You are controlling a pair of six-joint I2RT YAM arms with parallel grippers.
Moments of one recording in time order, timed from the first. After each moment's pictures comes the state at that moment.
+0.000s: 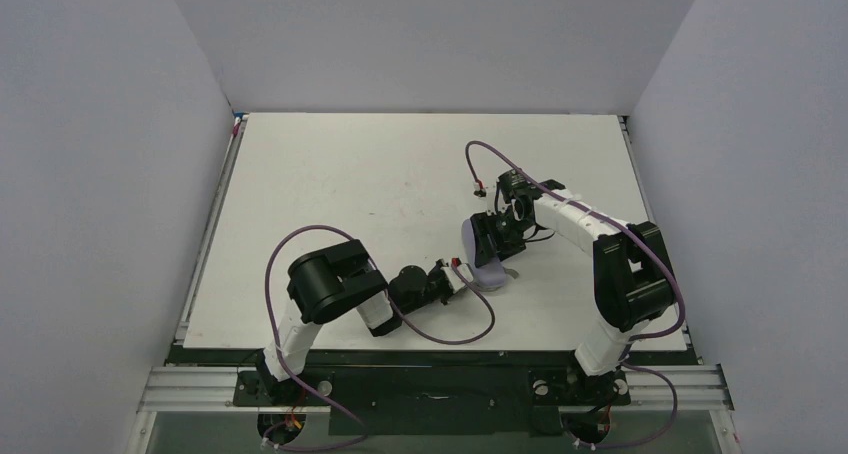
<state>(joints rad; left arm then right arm) -1.02 2.10 0.61 1.34 0.02 0.22 0.38 1.71 1.13 -0.75 -0.35 0.04</state>
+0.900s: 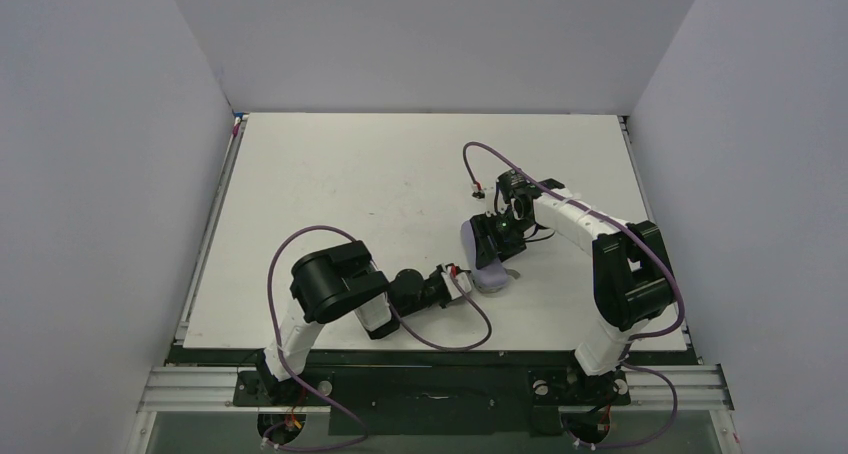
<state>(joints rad) -1.03 2.13 0.58 1.43 0.10 0.29 0.38 1.71 1.14 -0.78 -0.36 0.00</state>
